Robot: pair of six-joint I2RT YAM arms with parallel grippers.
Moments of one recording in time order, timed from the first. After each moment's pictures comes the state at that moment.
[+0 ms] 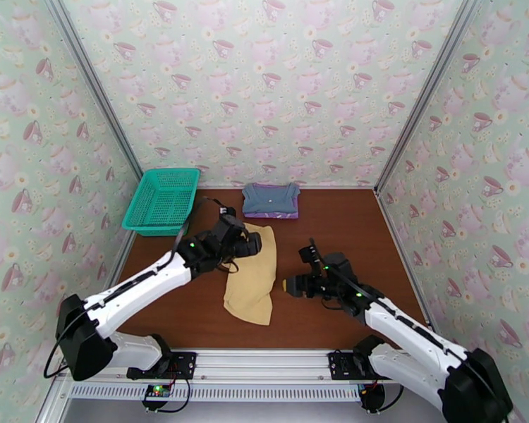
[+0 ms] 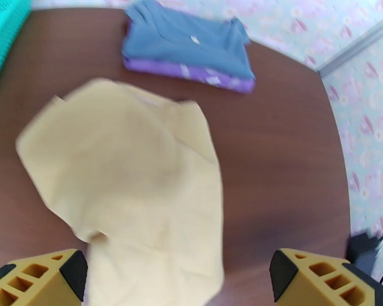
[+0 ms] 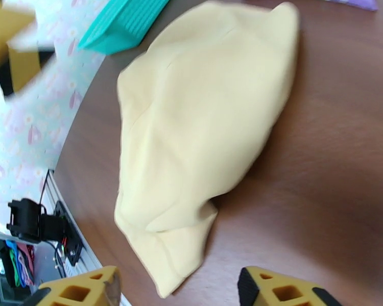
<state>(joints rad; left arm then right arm) -0.72 1.37 1.20 -0.64 -0.26 -0.74 0.65 1.05 0.49 -0.14 -0.41 0.49</state>
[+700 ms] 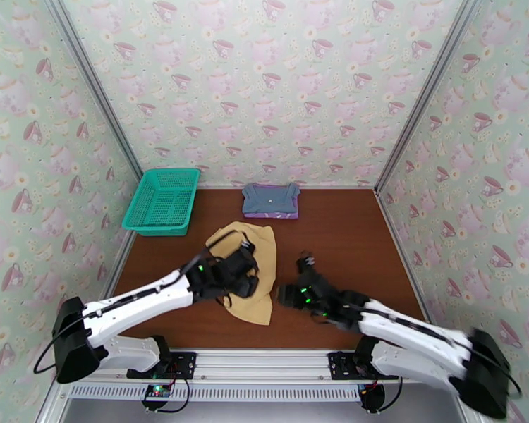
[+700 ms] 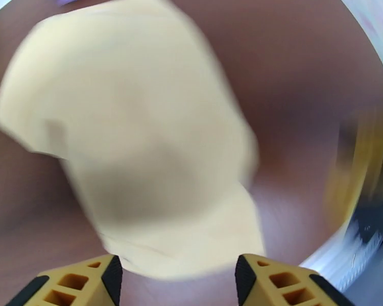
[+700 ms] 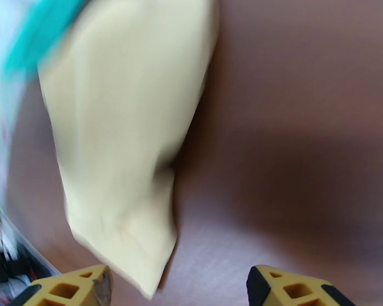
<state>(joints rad) -1.11 1.35 1.09 -0.82 -0.24 -0.51 0.76 0.81 0.60 -0.50 0.14 0.78</state>
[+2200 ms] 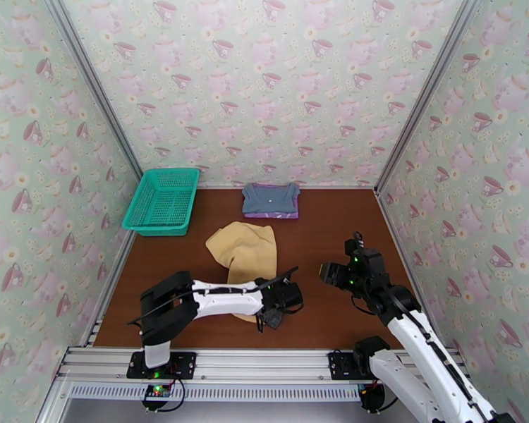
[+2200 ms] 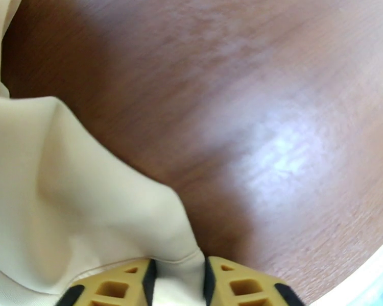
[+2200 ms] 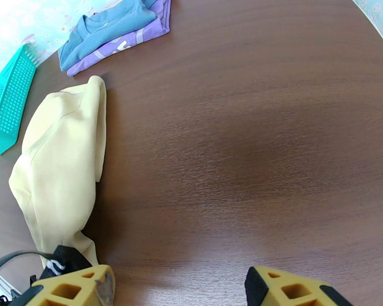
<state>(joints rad) -1.18 1.89 1.18 -0.73 -0.13 -0.58 0.27 0.76 0.67 -0.72 -0.08 0.45</state>
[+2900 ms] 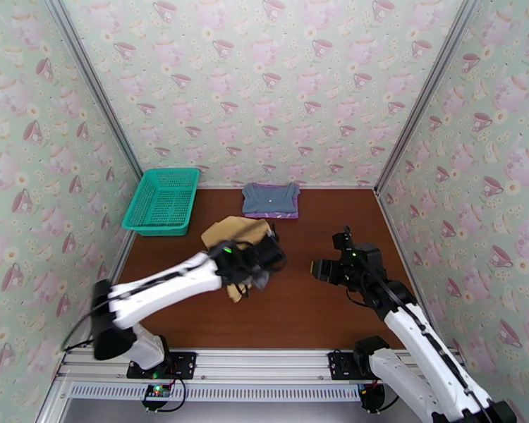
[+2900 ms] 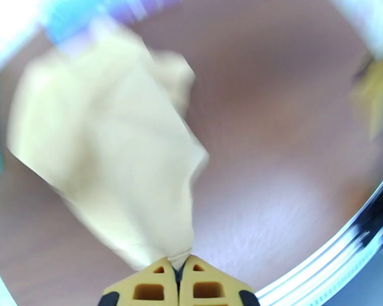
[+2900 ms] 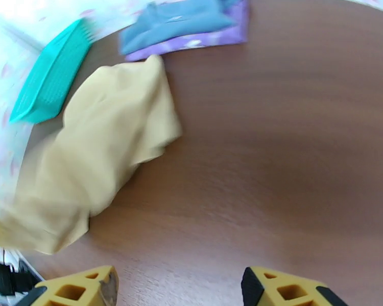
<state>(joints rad) -1.02 1.47 1.63 -1.14 -0.39 -0.44 0.32 0.89 0.69 -0.53 -0.29 0.29</state>
